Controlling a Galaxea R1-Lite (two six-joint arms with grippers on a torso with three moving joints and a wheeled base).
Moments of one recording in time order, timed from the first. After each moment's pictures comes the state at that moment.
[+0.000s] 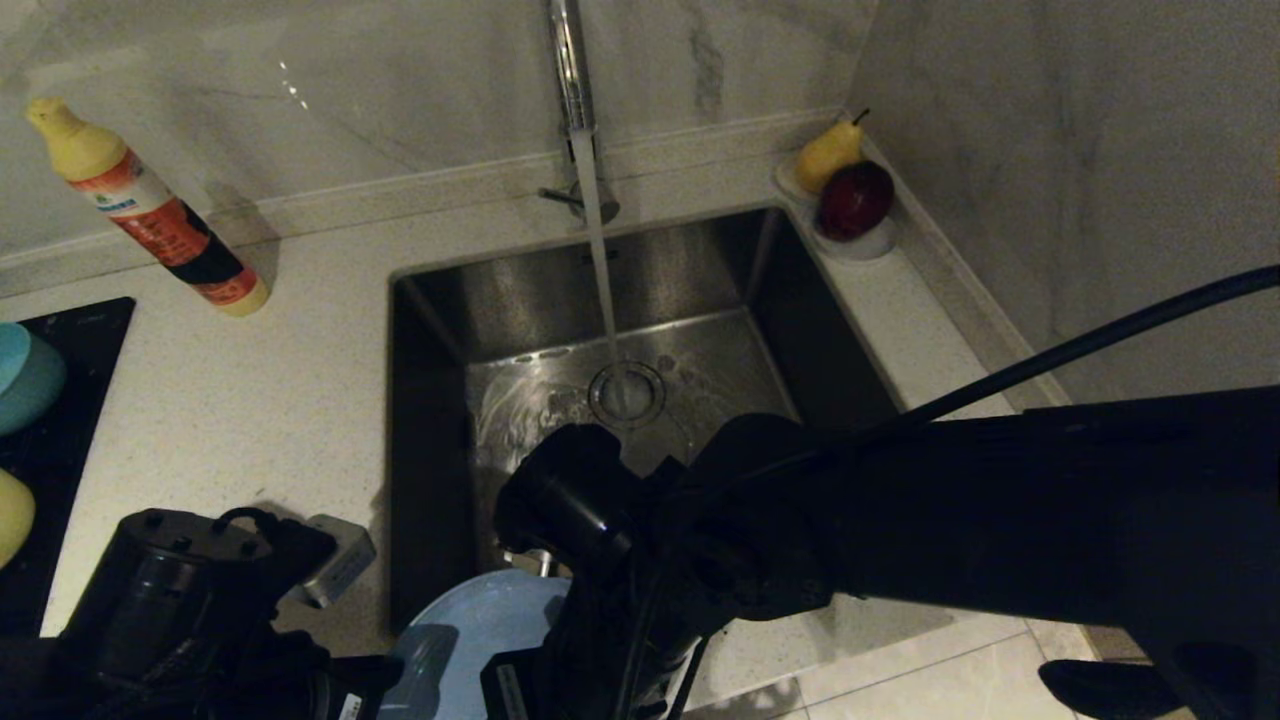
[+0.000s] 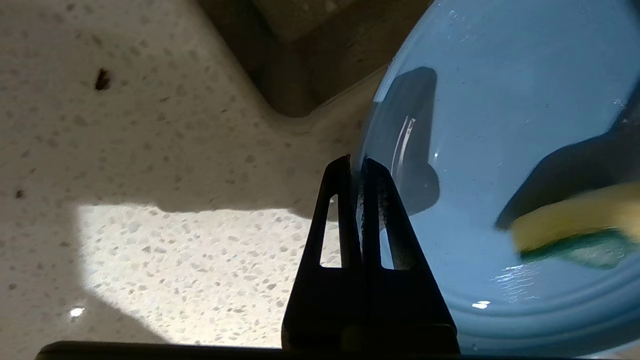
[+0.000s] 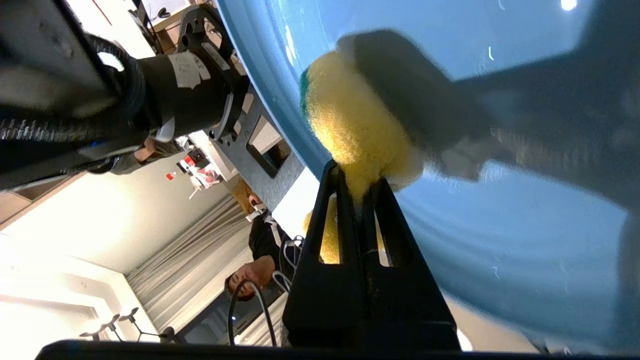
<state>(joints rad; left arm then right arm) -0.48 1.33 -0.45 -0.07 0.11 -0.08 1.05 2.24 -1.86 0.64 0.44 0.63</state>
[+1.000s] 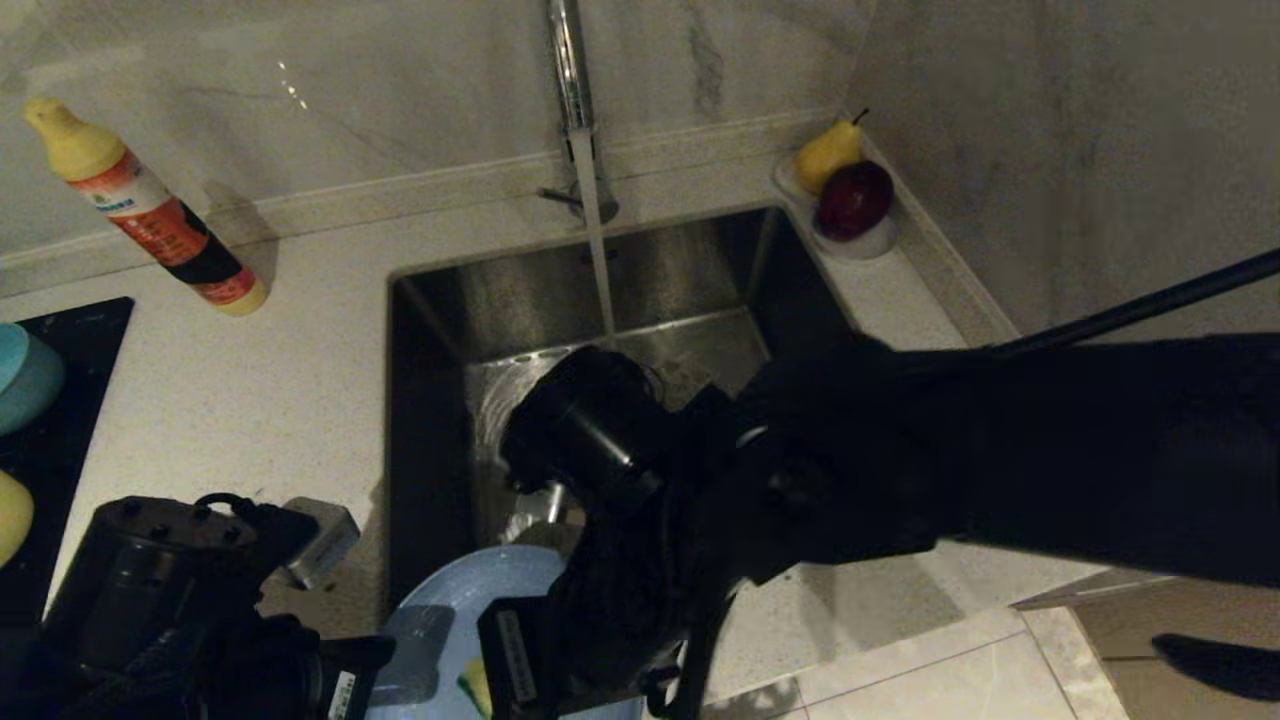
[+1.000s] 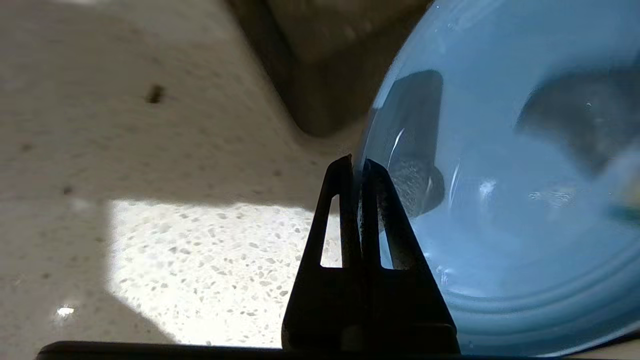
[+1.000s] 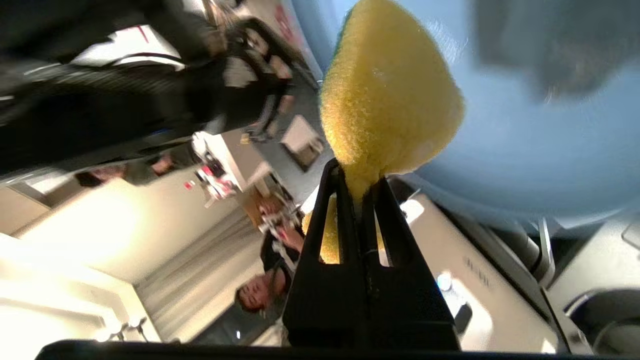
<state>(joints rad) -0.48 1.30 -0.47 -0.07 0.16 -0.13 1.05 2.14 -1.92 0.72 0.44 0.66</state>
